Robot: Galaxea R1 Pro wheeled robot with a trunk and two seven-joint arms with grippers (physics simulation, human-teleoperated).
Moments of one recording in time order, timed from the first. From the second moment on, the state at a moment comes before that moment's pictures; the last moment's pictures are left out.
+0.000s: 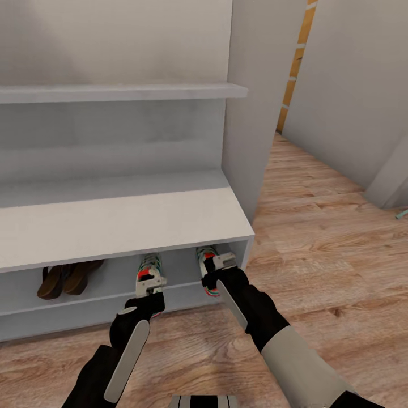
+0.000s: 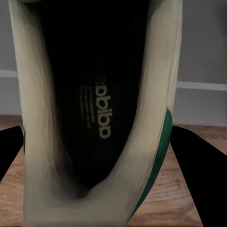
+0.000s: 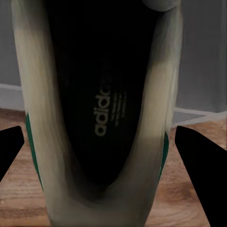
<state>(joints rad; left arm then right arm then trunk) -0.33 -0.07 -0.26 -1.52 0.46 0.72 0.64 -0.75 0.17 0.47 -0.98 -0.25 0.84 -0.30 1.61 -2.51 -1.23</state>
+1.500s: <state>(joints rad) -0.31 -0.07 -0.26 -1.52 0.46 0.72 0.65 -0.76 0.17 0.46 -0.89 -0.33 0.71 -0.31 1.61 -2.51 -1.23</state>
